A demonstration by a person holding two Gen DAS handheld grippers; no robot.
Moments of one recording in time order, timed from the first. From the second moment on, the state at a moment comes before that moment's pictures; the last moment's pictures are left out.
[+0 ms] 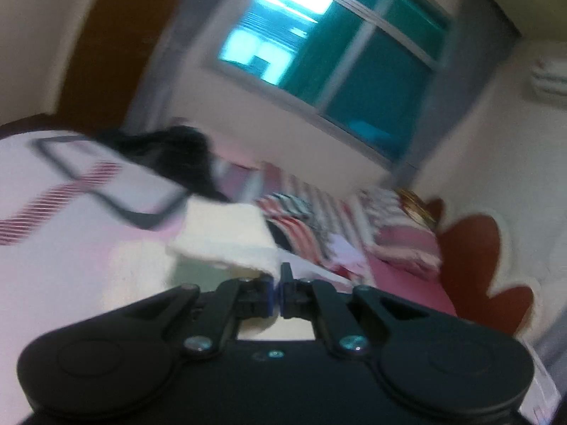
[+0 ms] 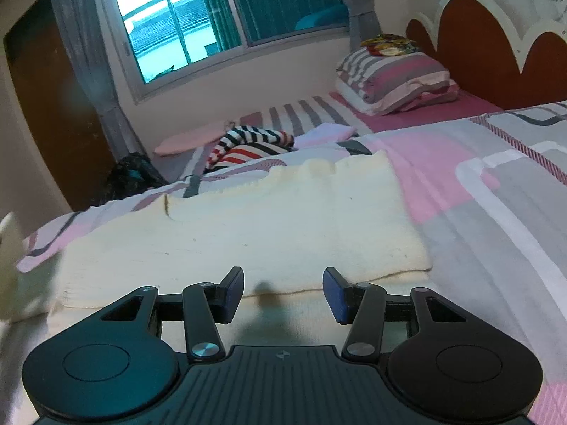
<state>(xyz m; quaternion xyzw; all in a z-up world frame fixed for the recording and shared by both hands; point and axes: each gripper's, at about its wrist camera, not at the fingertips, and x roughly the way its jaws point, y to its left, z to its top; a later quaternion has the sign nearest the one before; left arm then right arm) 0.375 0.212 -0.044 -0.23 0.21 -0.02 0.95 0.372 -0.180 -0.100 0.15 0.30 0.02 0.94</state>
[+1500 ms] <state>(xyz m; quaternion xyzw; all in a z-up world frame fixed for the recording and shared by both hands) 0.369 0.160 -0.112 -0.14 0.36 0.05 0.92 0.444 -0.021 -0.100 -0.15 0.30 0.17 0.93</state>
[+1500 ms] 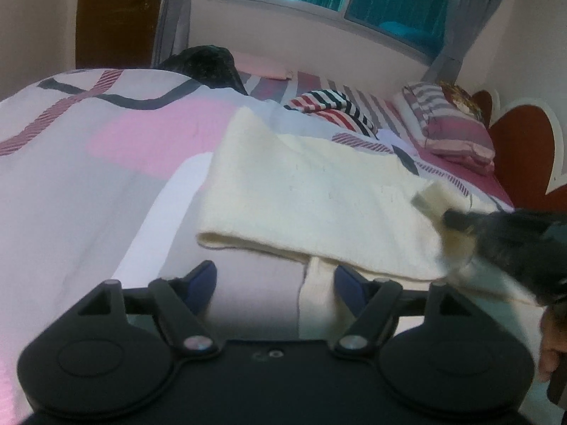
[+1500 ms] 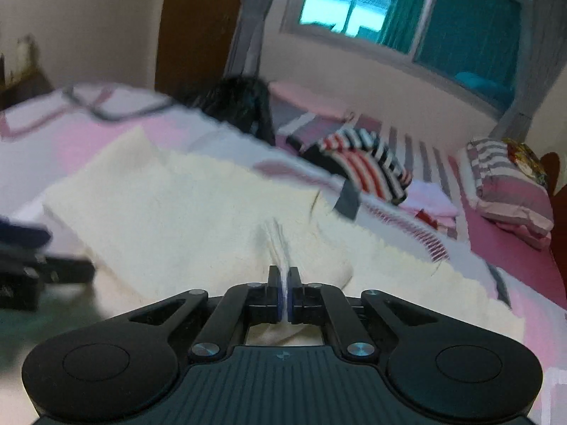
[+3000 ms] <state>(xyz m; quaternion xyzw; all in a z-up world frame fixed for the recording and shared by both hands) 0.389 0.151 -0.112 -0.09 0.39 0.05 0.92 0.387 -0.284 -0.089 0.30 0.33 0.07 0.89</state>
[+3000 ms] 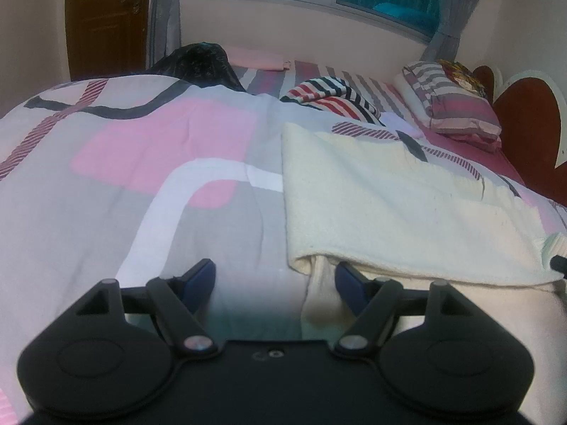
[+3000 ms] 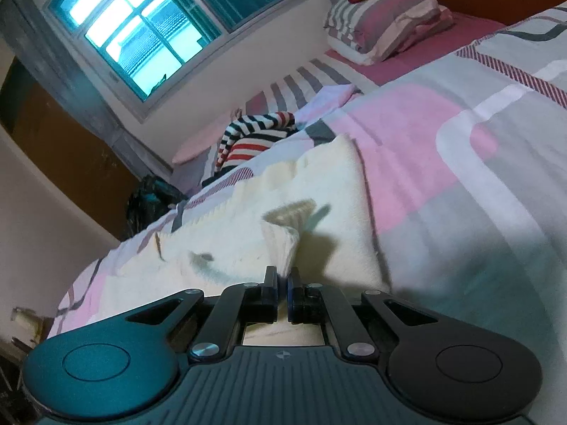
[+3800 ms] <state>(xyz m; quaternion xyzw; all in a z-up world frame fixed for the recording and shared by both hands) 0.388 0.154 -0.114 -0.09 0.38 0.04 0.92 0.389 -0.301 -0.089 0.33 0.35 0.08 0.87</state>
